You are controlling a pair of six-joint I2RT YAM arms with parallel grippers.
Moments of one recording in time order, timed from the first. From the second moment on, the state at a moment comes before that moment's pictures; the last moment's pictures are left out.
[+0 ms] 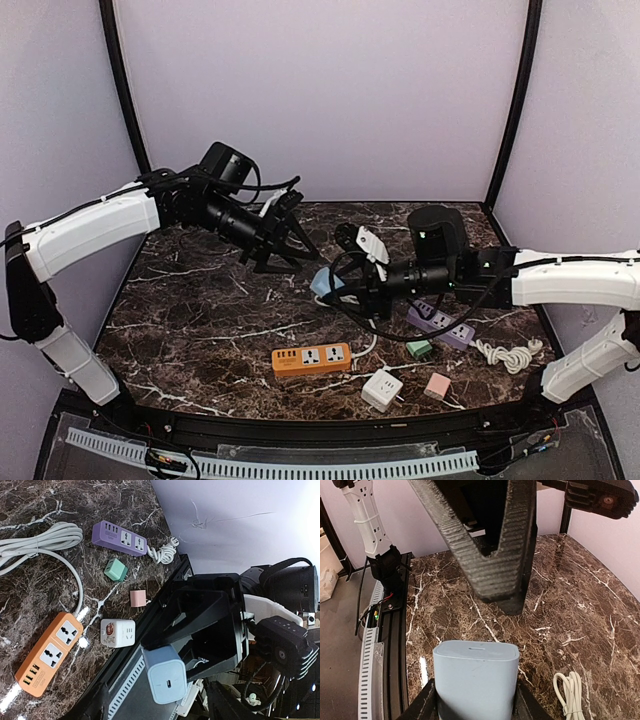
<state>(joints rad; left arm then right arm) -0.73 1.56 1.47 -0.71 0.80 -0.65 1.02 1.33 0.94 0.00 -0.35 -0.06</state>
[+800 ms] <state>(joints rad) -0.81 1.63 1.49 -0.79 0.77 -0.61 1.03 1.37 0.97 -0.04 -0.31 -0.10</state>
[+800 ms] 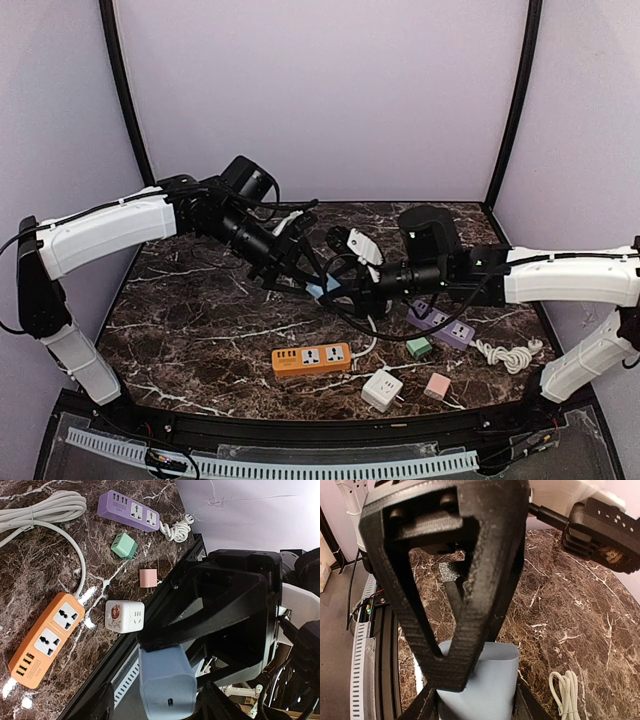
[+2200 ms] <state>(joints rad) -0.82 1.58 1.47 -0.78 0.73 -0.62 1.07 1.37 0.98 -0.04 -0.21 -0.06</state>
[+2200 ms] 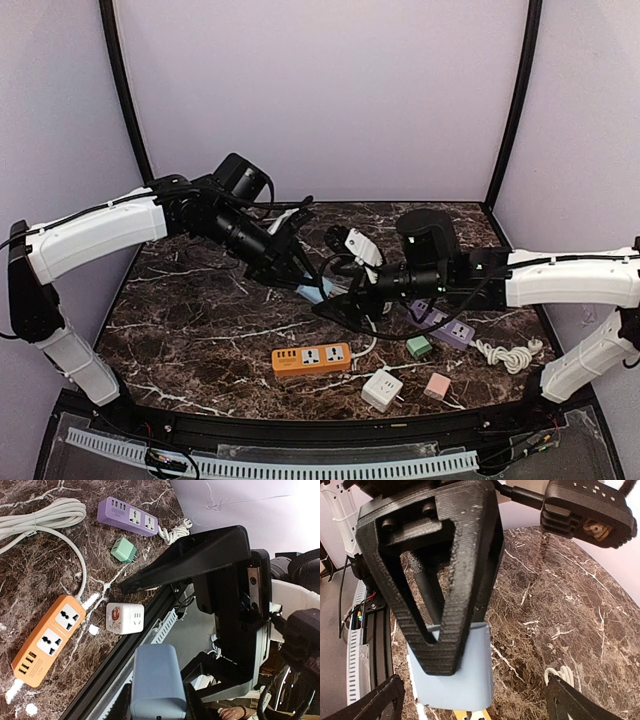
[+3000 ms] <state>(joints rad) -0.82 1.54 1.65 -1.07 0.36 -0.33 1.07 1.05 0.79 -0.16 0.08 -0.01</state>
